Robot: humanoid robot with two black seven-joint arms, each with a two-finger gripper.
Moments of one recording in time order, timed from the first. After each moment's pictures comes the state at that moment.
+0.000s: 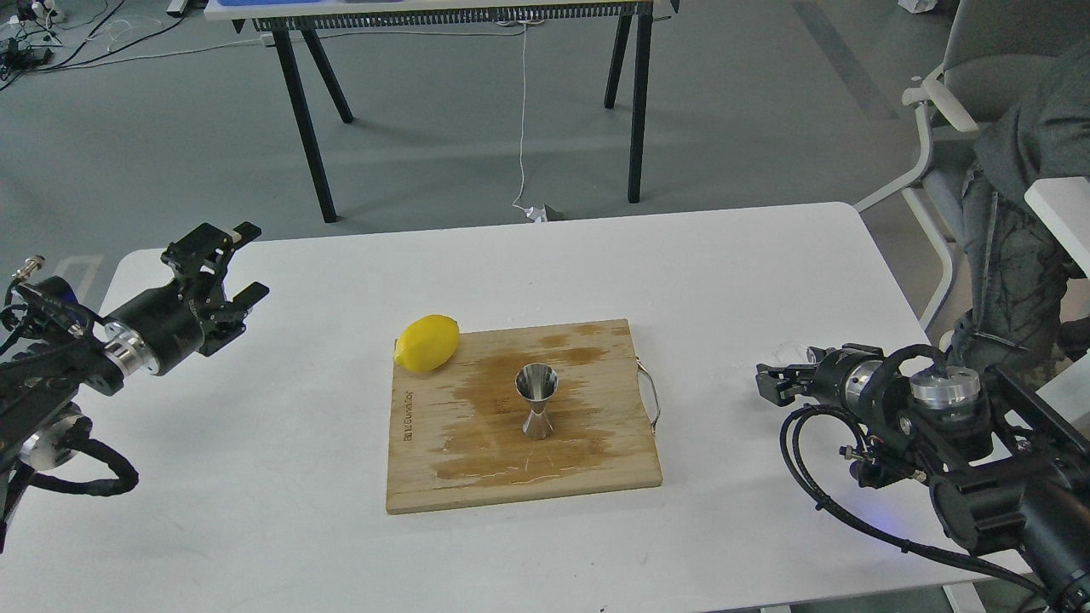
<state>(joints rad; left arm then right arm) -0.65 0.49 -0.56 -0.57 0.68 -0.49 -0.49 0.30 -0.30 1.21 1.03 0.49 -0.49 -0.18</state>
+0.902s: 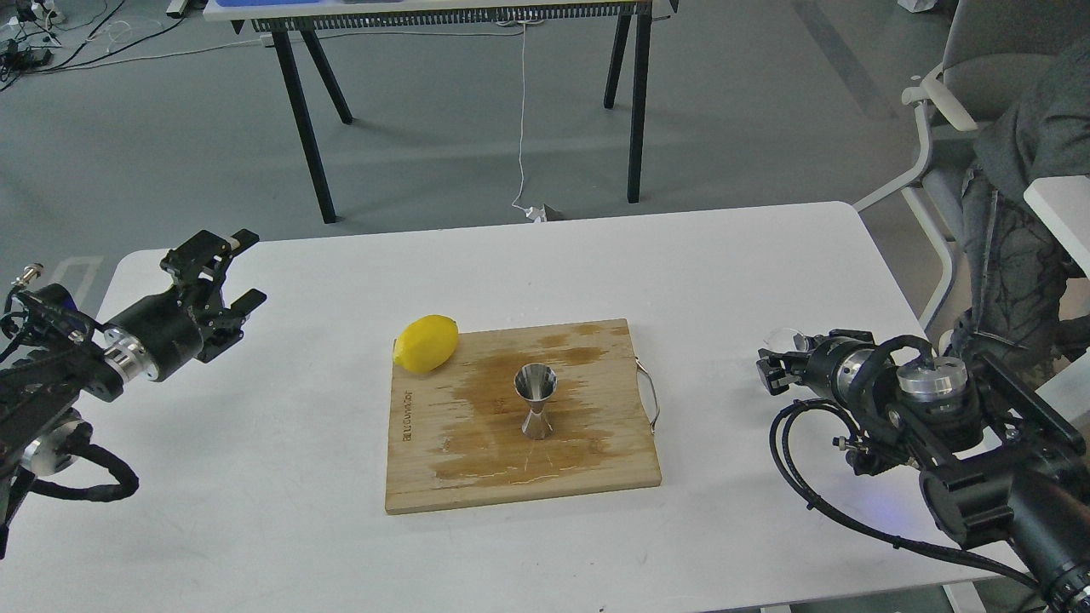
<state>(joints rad) -0.65 0.47 -0.56 -0.54 0.68 -0.49 -0.49 0.36 -0.30 1.18 1.07 0.36 -0.49 -0.17</state>
